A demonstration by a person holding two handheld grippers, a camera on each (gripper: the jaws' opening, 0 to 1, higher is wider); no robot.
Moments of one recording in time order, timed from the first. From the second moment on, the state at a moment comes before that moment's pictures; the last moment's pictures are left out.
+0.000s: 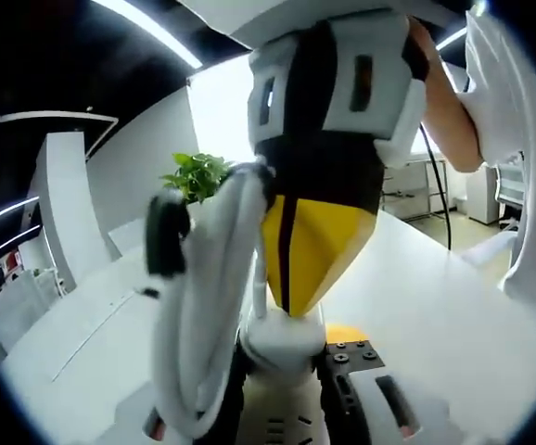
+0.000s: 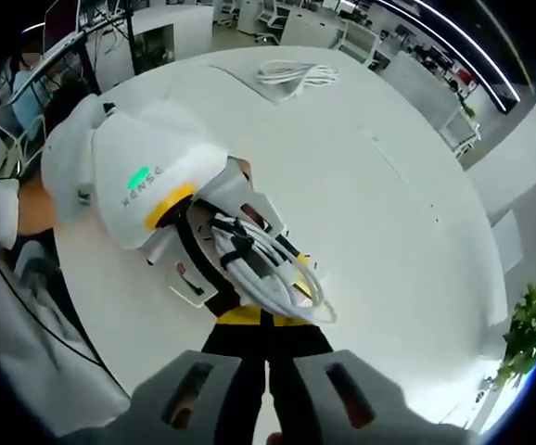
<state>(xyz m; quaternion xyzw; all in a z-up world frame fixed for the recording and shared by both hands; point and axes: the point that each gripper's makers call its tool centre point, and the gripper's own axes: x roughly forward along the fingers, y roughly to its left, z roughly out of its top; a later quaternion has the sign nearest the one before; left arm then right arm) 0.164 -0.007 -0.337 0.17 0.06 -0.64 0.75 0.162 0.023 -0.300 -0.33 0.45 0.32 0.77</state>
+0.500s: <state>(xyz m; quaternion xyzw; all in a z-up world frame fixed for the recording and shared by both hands) 0.169 -0.007 -0.339 0.17 0.07 -0.63 0.75 0.168 0.025 -0.302 -0.30 0.48 0.33 0.76</state>
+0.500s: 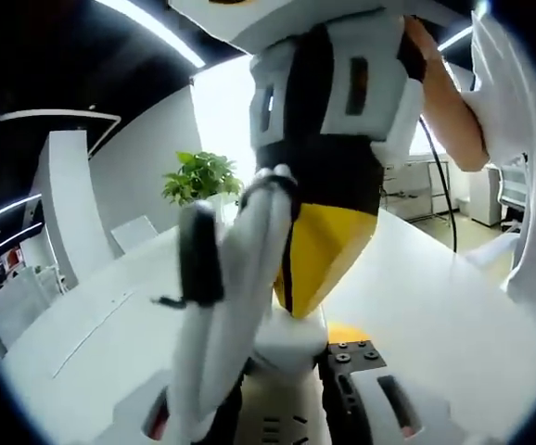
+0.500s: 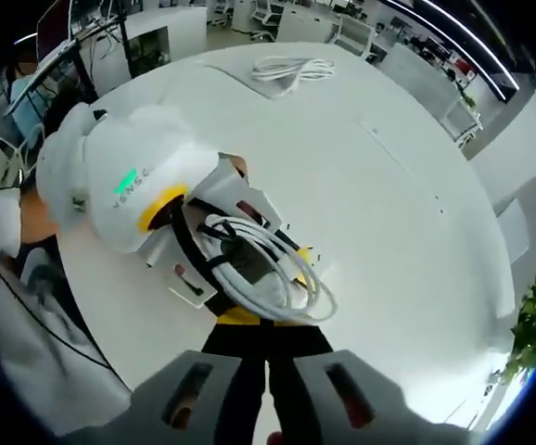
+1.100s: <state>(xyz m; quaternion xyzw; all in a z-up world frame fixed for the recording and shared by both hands) 0.169 -0.006 -0.339 0.17 0.06 -0.63 0.76 0.164 0.019 -0.303 -0.30 0.44 0.33 0.78</state>
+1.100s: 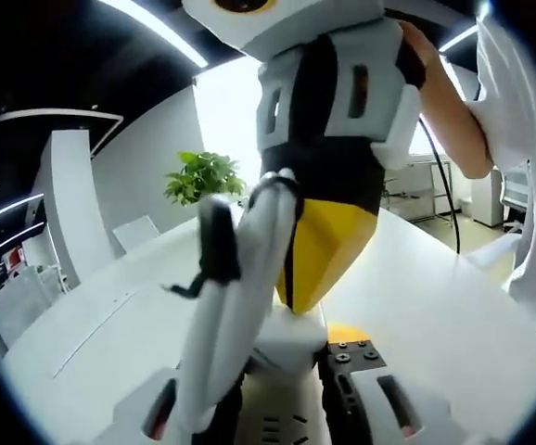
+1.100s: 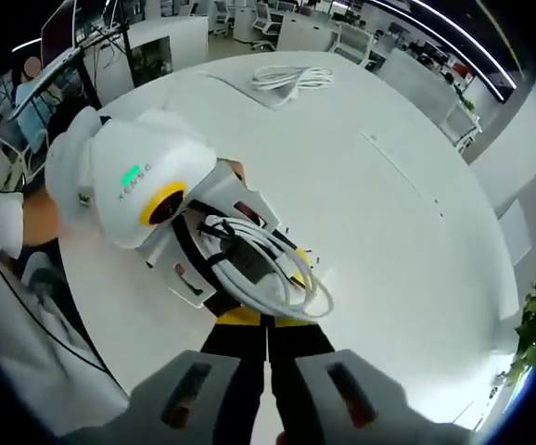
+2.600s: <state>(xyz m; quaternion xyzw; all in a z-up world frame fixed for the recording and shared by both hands) 0.171 -0.006 -0.340 0.16 0.07 -0.63 0.76 0.159 0.019 -0.298 -0.27 0.35 0.40 0.81</state>
